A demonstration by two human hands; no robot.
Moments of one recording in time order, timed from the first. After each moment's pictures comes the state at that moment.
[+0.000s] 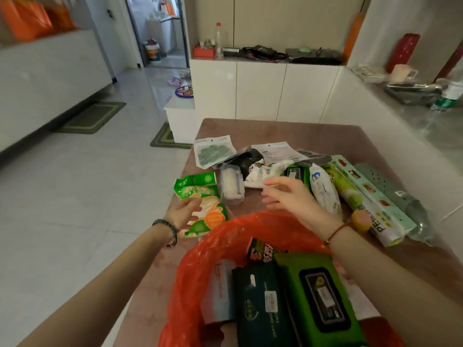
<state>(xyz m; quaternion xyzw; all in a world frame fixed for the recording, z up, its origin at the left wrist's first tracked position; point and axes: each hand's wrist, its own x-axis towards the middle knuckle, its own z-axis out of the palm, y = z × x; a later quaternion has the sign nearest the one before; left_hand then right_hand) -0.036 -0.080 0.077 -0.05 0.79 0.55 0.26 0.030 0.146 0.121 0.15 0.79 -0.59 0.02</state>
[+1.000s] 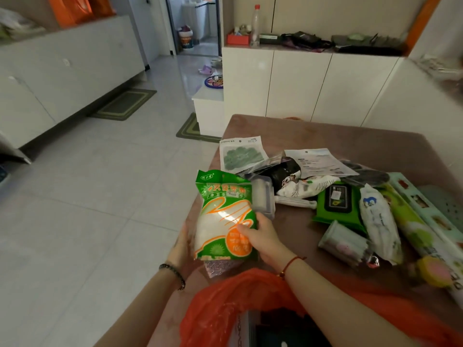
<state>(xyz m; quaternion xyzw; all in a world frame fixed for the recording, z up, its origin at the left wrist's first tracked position) -0.068 -0.106 -0.008 -0.25 0.54 0.76 0.25 -0.076 0.066 -0.007 0.19 0.70 -0.68 0.11</state>
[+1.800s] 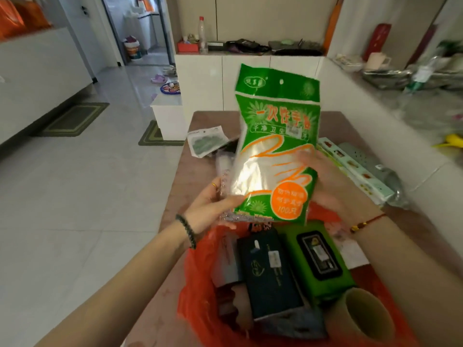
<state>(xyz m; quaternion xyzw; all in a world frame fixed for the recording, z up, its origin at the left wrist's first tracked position) 0.040 -0.071 0.113 0.17 0.61 0.71 0.30 0.094 0.141 0.163 0.08 0.52 -0.85 -0.02</state>
